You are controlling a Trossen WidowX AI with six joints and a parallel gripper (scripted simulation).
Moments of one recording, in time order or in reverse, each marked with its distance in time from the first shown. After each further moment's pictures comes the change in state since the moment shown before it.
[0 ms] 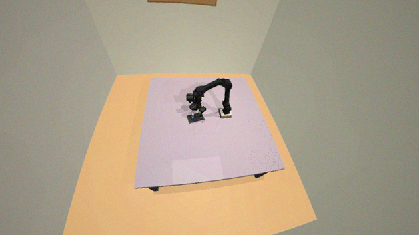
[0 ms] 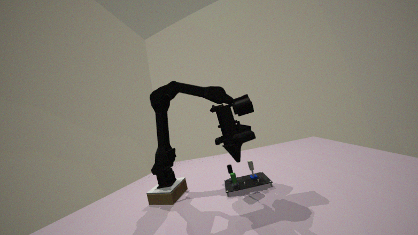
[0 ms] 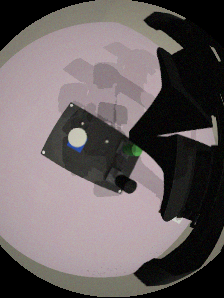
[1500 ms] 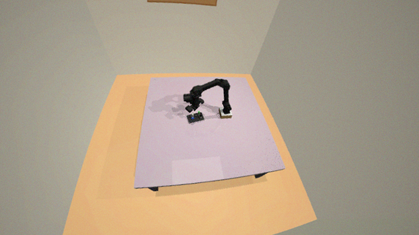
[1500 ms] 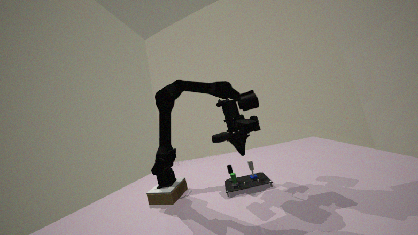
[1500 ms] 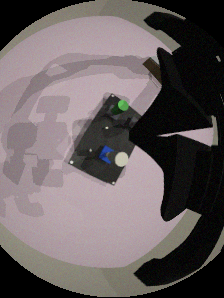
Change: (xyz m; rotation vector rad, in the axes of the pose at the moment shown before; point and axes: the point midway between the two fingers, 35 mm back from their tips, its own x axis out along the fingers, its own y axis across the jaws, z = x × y) arm -0.016 -0.001 0.026 1.564 0.023 0.003
